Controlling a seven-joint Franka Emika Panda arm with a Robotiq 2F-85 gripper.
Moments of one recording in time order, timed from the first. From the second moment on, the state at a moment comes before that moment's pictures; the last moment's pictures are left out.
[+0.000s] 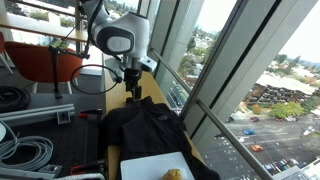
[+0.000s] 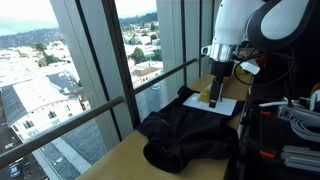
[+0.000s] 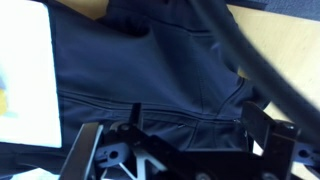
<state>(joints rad) 0.20 0.04 0.03 -2.58 0.02 2.77 0.02</state>
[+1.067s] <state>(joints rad) 0.06 -0.32 -0.11 -2.75 0.19 2.56 -0.40</state>
